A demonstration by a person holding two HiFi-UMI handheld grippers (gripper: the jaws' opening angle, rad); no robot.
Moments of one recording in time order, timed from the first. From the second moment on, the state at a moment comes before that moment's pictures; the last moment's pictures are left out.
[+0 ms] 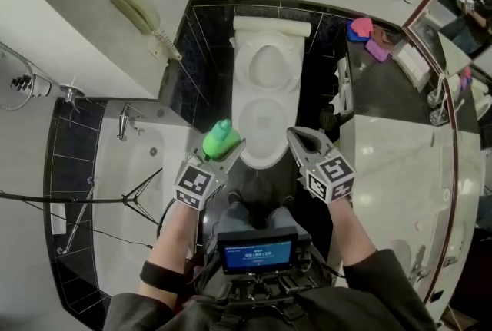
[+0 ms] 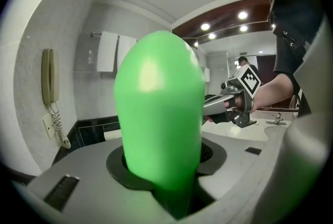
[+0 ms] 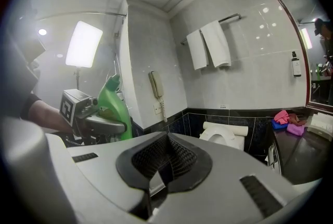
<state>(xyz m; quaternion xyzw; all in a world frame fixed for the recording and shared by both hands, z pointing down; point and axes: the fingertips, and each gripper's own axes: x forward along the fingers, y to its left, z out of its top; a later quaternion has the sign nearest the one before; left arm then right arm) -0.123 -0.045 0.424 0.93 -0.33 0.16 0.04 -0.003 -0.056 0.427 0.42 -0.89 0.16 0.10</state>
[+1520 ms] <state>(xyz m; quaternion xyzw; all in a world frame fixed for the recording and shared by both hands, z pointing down) -0.068 -0.049 0.411 0.97 -0.16 0.18 -0.02 -0.066 -0.049 0.309 0.15 -0.97 0.16 0.03</state>
